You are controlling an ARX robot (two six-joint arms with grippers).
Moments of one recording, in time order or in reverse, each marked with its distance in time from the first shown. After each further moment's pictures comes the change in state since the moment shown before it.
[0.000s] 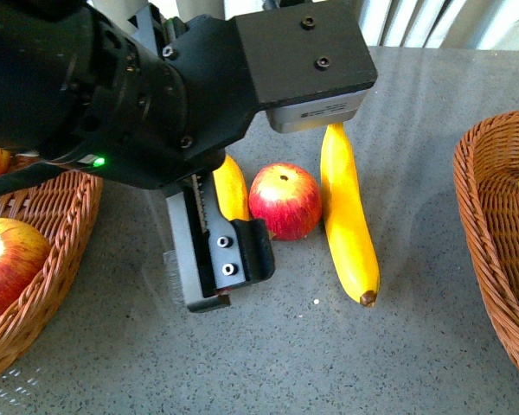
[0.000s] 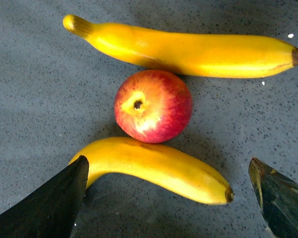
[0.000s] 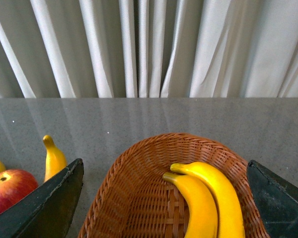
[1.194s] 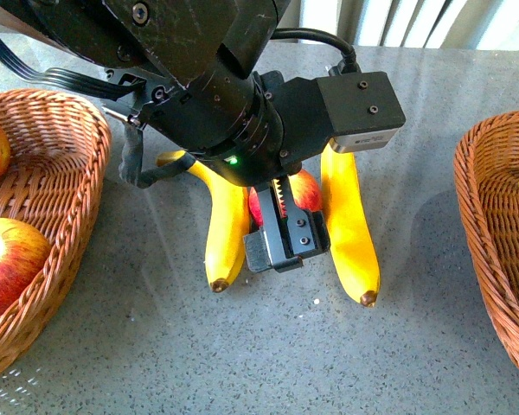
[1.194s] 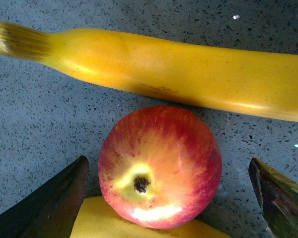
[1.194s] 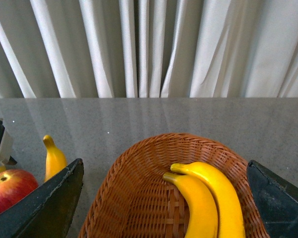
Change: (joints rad) left arm -0.021 0.356 0.305 -0.069 0.001 -0.003; right arm 0.000 0.000 0.000 0.000 0.000 0.000
